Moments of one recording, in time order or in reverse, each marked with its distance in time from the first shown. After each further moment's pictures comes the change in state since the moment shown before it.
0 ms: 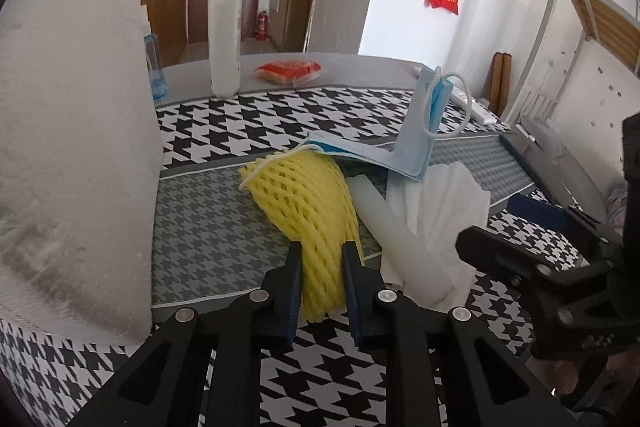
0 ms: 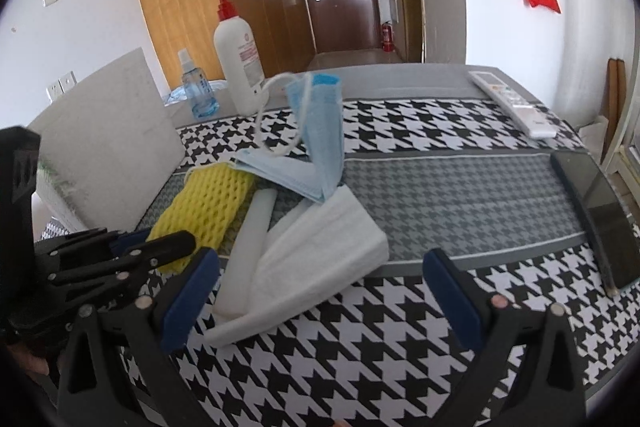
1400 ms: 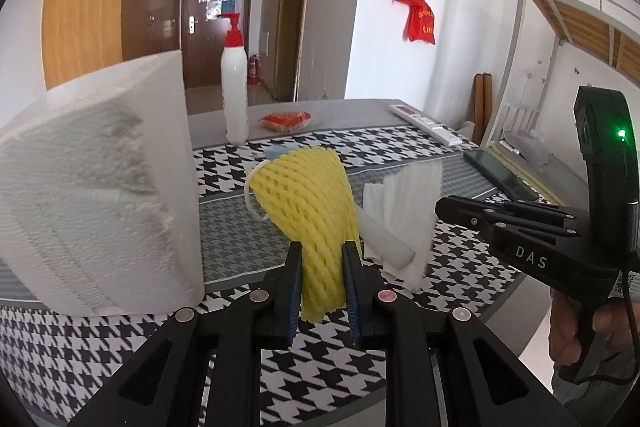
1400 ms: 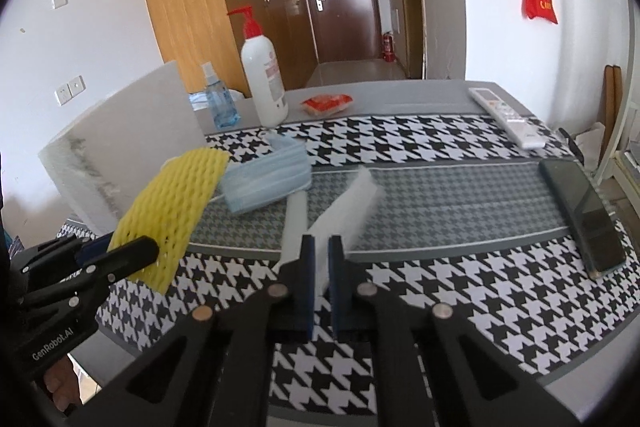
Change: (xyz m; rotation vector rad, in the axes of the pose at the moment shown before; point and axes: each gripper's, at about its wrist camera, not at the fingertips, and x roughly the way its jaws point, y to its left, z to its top) left arm -0.076 -0.003 -0.028 0.066 -0.164 -0.005; right arm -0.038 0.031 -0.002 -0.012 -0.041 -0.003
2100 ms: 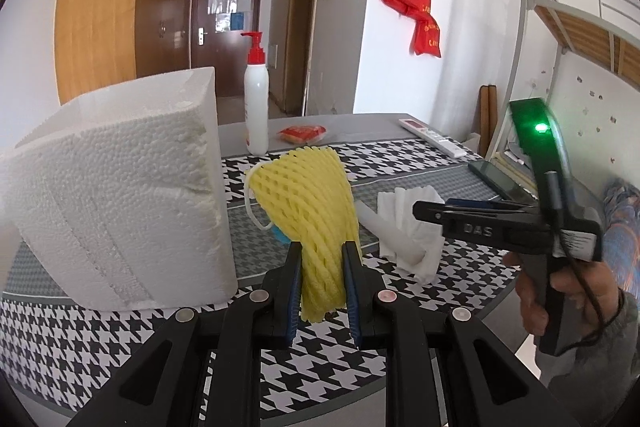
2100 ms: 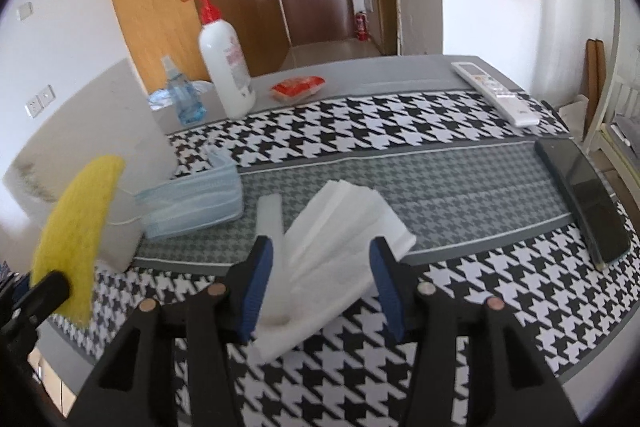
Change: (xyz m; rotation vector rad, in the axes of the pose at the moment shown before) left arm -0.022 0.013 -0.008 -0.002 -0.048 0.025; right arm 0.037 -0.012 0.011 0.081 0.086 -0.089
